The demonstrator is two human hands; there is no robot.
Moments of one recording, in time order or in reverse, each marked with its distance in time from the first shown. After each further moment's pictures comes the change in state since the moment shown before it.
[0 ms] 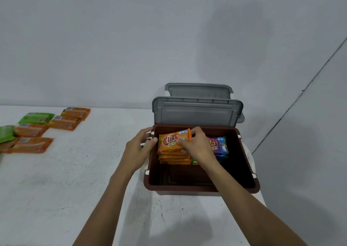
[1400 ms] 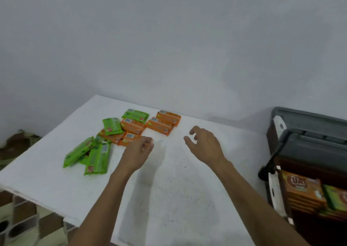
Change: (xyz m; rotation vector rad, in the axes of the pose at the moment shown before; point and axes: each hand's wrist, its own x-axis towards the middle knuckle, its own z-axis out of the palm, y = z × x) left_hand 0.010 -0.188 -0.299 0.262 0.162 -0.169; right_hand 0.021 -0.147 0.293 -0.630 -0.118 -0.492
